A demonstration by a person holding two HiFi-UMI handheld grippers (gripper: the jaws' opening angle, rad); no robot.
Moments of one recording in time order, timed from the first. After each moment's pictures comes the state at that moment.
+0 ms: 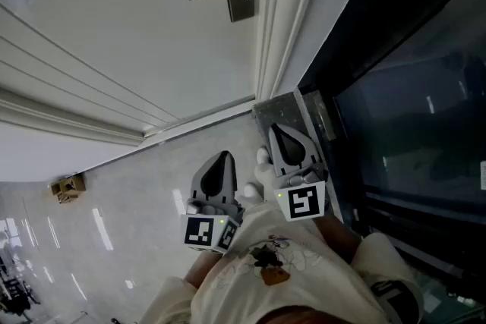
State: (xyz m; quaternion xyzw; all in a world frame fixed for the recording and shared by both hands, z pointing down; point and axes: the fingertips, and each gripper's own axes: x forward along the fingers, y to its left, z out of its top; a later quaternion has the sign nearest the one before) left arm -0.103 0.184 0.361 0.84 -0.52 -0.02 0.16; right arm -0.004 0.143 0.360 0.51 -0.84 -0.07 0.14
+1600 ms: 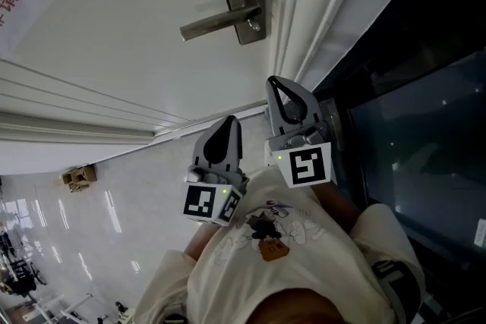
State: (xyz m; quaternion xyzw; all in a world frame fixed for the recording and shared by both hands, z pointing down) left arm -0.074 0.018 0.332 0.85 -0.52 -0.02 0.12; right arm 0.001 -0.040 0.304 0.51 -0.86 -0.09 0.03
